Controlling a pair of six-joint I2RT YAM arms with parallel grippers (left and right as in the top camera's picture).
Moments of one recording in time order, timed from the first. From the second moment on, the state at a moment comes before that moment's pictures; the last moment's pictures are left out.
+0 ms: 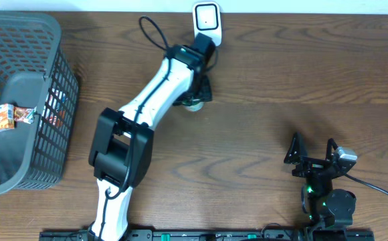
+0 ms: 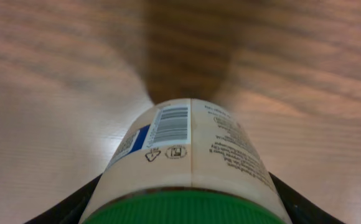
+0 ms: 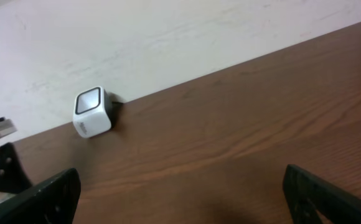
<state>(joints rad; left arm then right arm) -0.51 2.15 1.80 -1.06 -0.01 -0.62 0.01 0.01 0.01 -0.07 0.05 0.36</state>
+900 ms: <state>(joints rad) -0.52 2.13 1.69 -1.05 -0.03 -0.65 0.01 0.01 0.01 -0.07 0.05 0.36</state>
